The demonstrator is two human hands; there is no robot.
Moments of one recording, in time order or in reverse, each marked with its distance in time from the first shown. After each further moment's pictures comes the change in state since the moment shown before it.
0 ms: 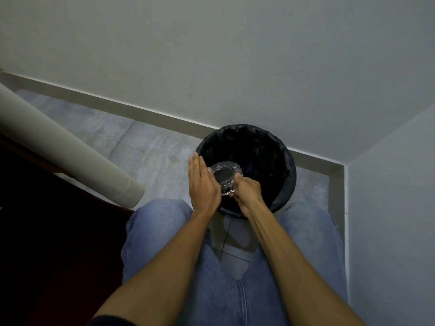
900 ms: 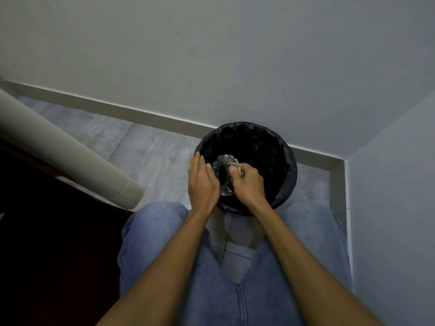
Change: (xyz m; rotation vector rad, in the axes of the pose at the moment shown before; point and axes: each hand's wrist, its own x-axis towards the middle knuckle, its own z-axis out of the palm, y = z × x) left_hand 0.000 0.016 -0.019 -0.075 -0.071 -0.034; right_hand -0.023 -0.018 -0.013 -0.620 0.012 -0.502
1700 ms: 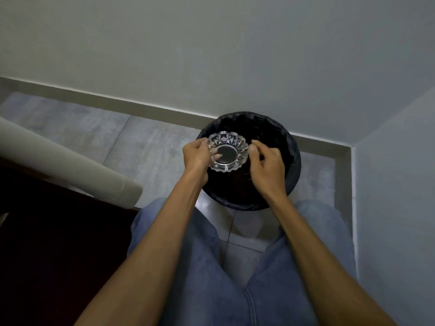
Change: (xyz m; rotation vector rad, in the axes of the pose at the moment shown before) left_hand 0.058 0.044 -0.017 -0.691 -0.090 -0.602; right_hand 0.006 -0.006 -0.039 0.051 0.158 -0.058
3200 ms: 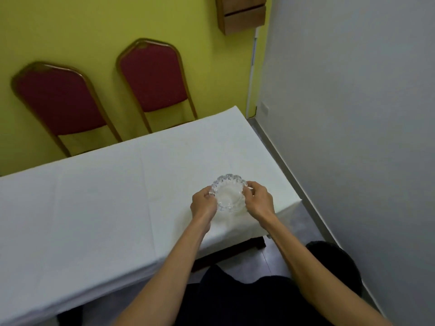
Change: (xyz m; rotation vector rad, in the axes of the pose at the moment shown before) left_hand -0.471 0.384 -0.380 -0.160 0.785 -0.140; right_hand -0.278 -0.624 -0.033 -0.227 -1.015 -0.348
